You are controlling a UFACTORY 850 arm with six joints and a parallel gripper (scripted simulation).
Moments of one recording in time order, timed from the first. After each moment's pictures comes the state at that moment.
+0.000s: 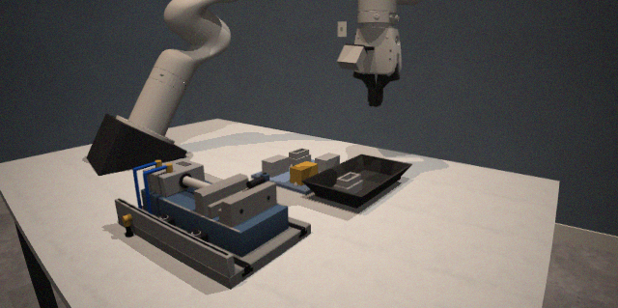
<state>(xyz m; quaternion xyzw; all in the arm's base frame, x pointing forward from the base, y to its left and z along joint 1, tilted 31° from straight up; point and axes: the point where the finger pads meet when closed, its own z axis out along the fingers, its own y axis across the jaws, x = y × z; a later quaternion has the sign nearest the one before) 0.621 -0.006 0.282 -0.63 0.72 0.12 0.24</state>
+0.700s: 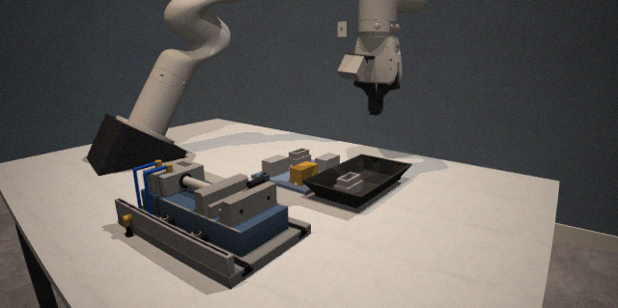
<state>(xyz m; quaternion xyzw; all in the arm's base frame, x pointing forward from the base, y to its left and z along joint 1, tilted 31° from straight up) 0.625 0.003 0.266 -0.63 0.72 0.12 0.24</state>
